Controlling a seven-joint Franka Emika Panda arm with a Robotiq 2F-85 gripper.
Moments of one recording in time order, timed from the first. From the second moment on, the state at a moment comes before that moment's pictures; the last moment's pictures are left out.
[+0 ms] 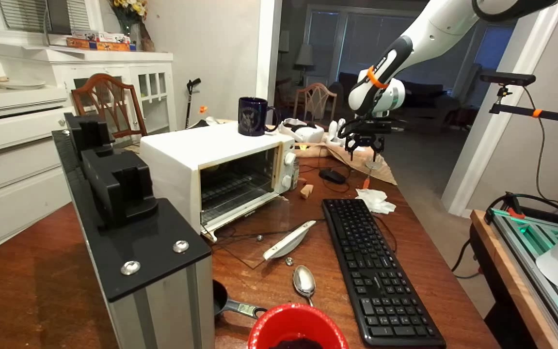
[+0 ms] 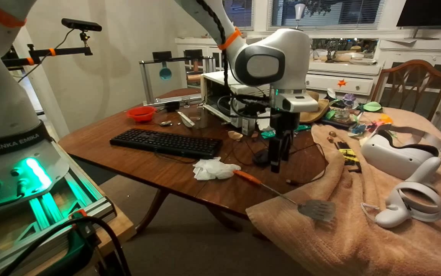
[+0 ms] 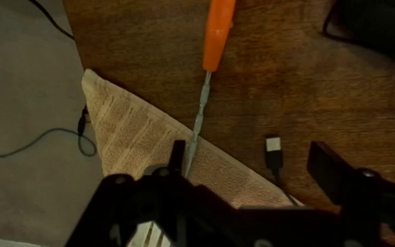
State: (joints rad) arm -0.35 0.77 -0.42 -1.78 0.20 2.46 0.57
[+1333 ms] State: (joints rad) arm -0.21 0.12 -0.42 -2.26 -0.31 2.52 0.11
